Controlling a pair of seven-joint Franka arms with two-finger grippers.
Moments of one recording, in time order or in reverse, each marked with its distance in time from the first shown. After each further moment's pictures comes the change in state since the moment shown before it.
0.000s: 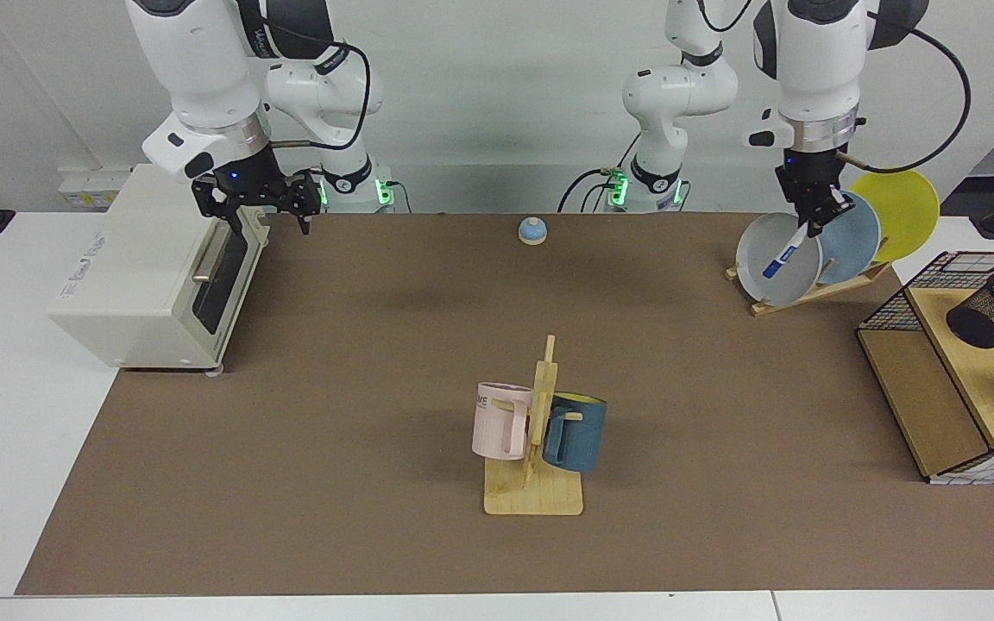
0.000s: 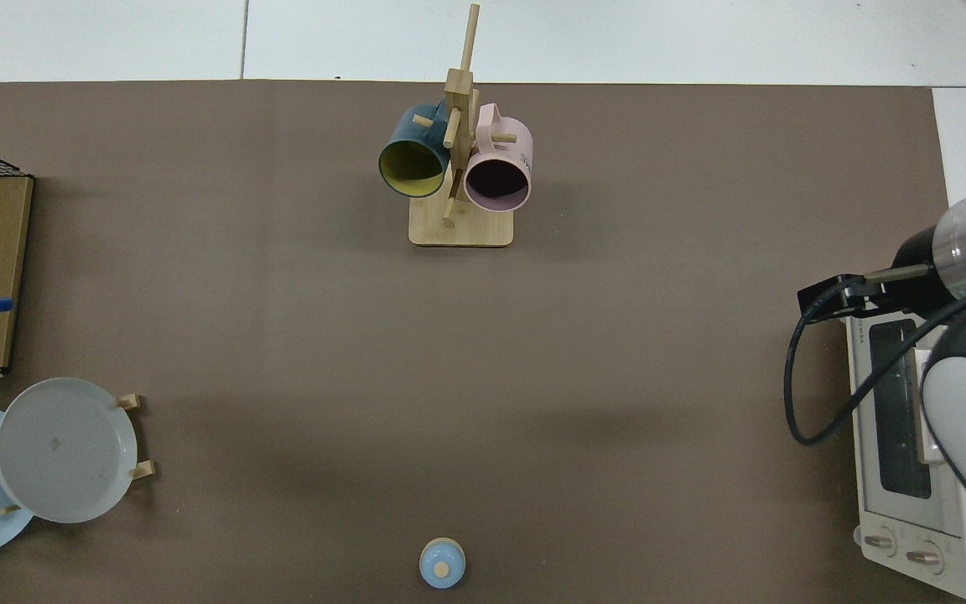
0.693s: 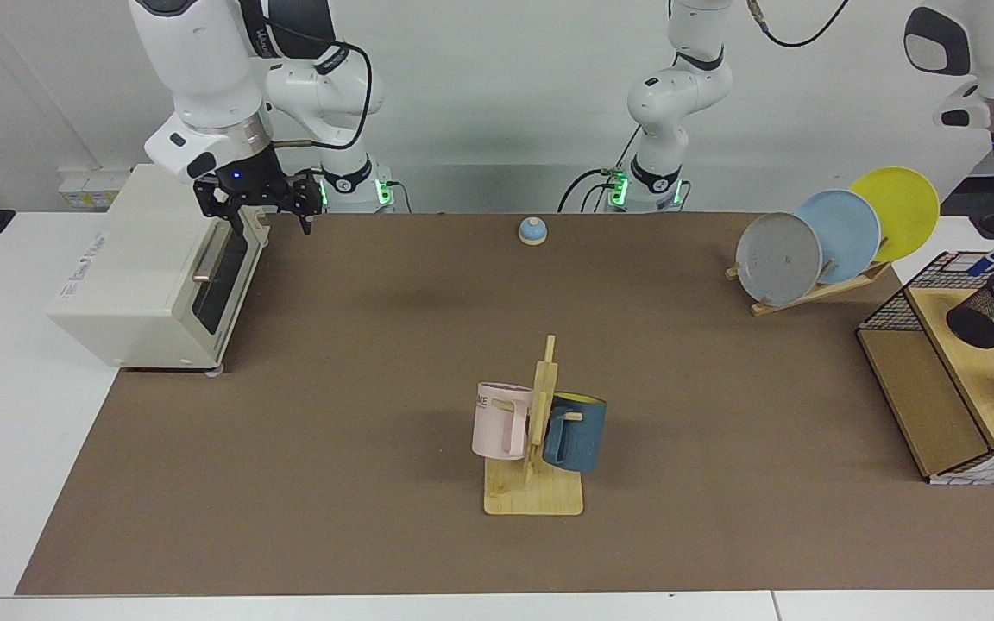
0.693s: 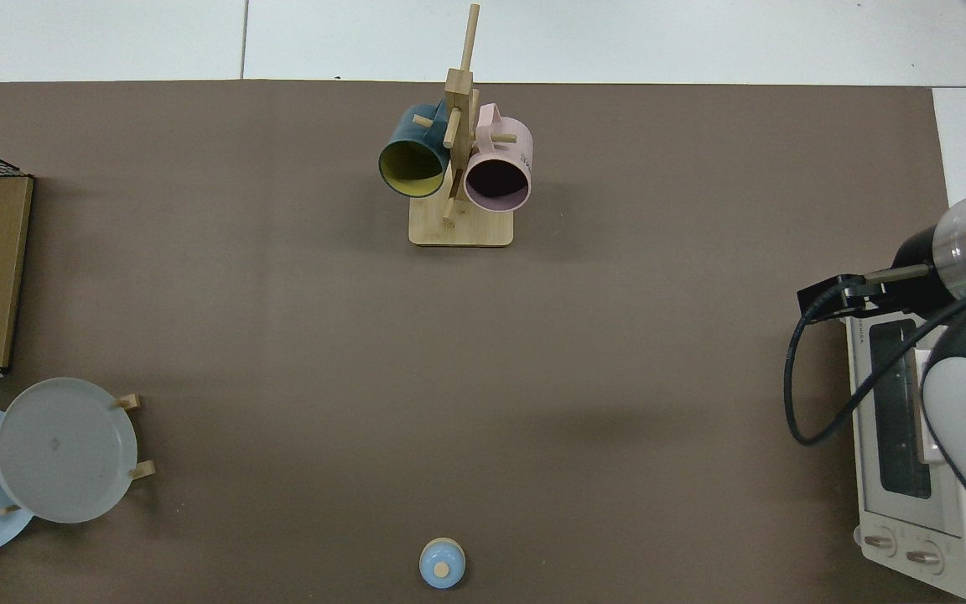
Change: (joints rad) left arm 0.251 0.134 0.002 0.193 0.024 0.226 0.605; right arm 0.000 0.000 0.000 0.000 0.000 0.000 0.000
